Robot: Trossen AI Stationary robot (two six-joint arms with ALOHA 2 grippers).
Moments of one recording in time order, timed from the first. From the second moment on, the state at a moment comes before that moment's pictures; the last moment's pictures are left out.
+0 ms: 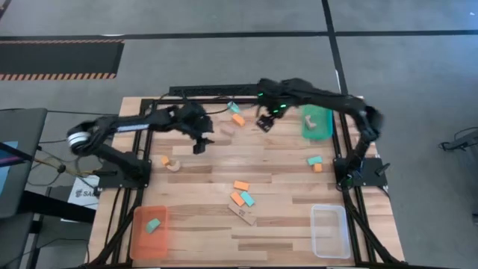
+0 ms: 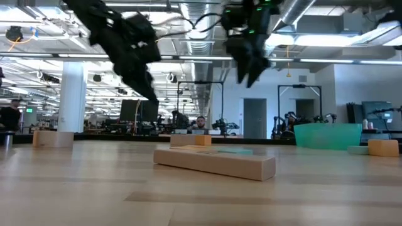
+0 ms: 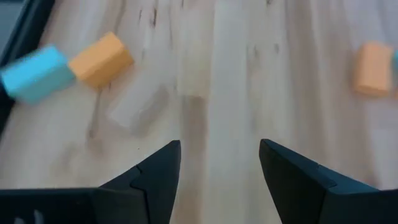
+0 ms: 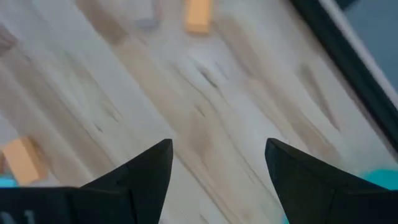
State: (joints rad) left arm 0.50 1.40 0.85 -0.36 0.26 0.38; right arm -0.44 1.76 1.65 -1.12 0.05 0.22
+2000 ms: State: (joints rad) left arm 0.60 1.84 1.57 -1.18 1.33 0.56; right arm -0.28 1.27 1.12 -0.14 -0.25 -0.23
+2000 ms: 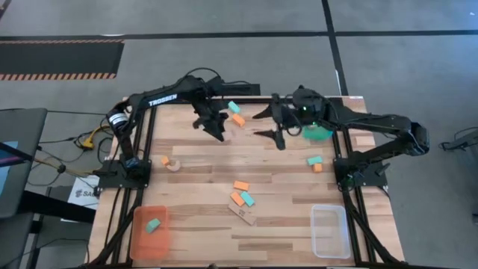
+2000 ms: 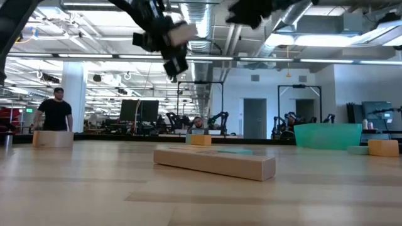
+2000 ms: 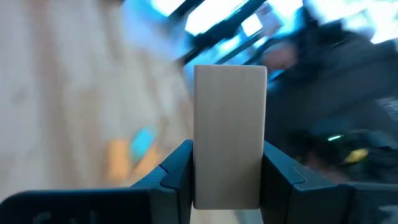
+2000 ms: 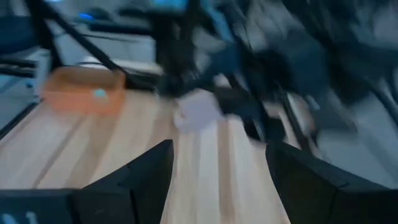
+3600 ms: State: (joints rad) left arm 0.49 1.83 1.57 -1.05 1.47 0.38; right arm -0.17 1.56 1.26 0.05 -0.45 -0.25
